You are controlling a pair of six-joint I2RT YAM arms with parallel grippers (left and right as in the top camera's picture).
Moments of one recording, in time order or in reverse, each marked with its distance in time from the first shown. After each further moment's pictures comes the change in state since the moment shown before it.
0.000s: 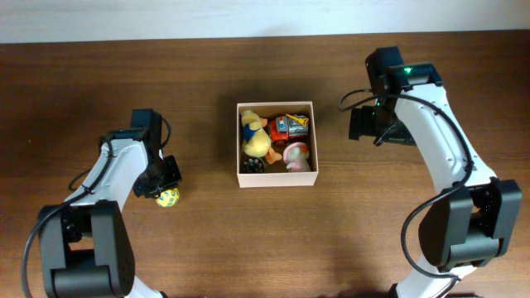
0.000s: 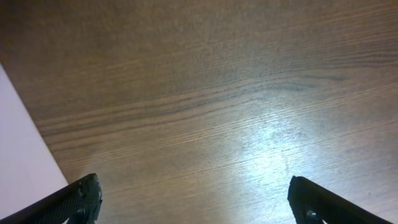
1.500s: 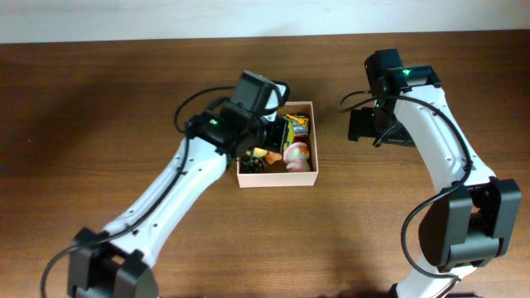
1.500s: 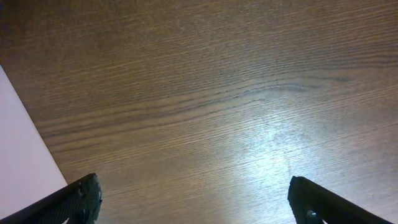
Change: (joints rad) left arm -0.581 -0.051 0.343 0.247 0.205 0.085; right arm 0.000 0.000 -0.008 0.012 -0.003 0.000
